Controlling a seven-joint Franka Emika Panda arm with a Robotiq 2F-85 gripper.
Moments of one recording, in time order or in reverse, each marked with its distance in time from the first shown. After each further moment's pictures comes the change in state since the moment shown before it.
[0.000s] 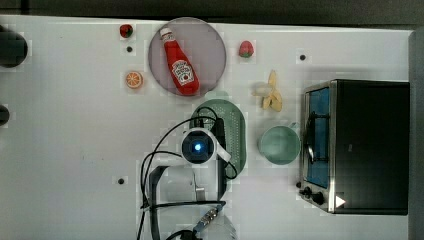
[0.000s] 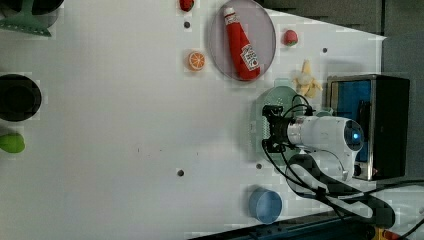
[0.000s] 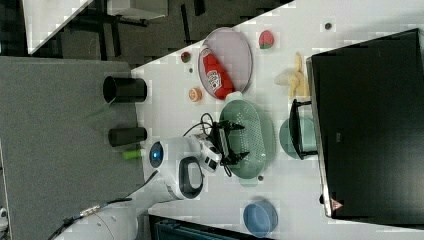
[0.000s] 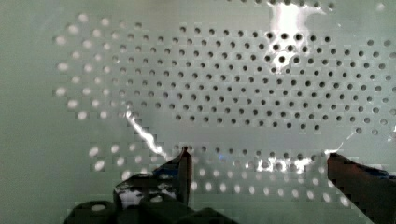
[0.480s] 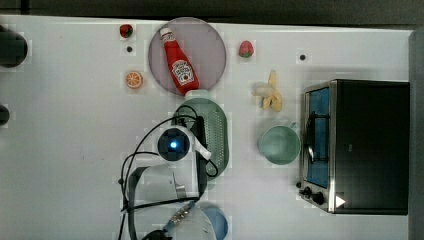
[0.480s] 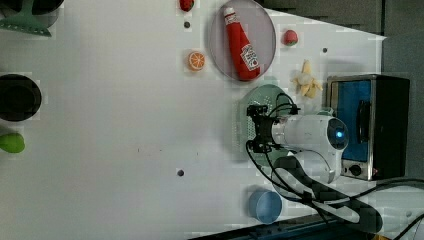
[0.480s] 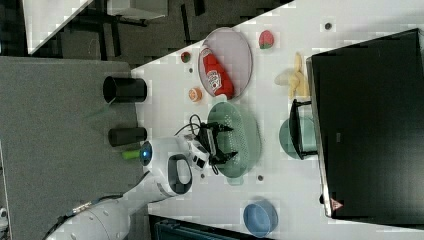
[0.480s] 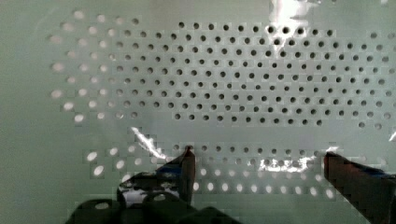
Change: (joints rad) arm 0.112 0.025 0.008 0.045 0.039 -0.039 0.056
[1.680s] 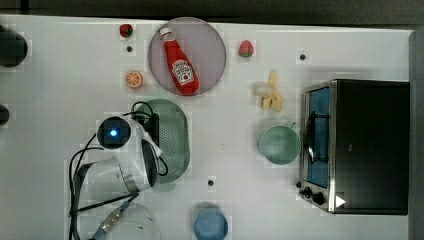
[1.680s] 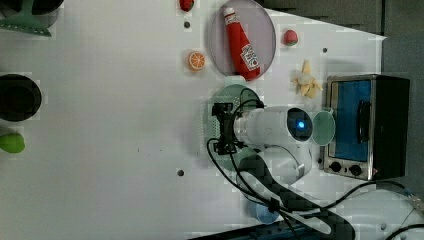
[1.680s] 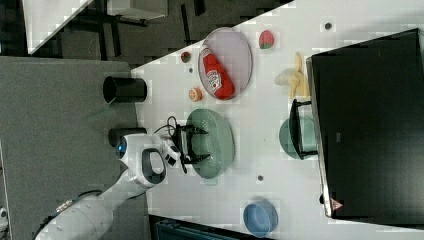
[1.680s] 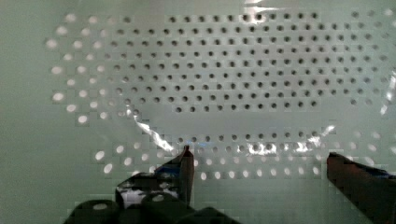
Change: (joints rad) arm 0.230 0.073 0.011 0.195 0.111 -0.160 0.220
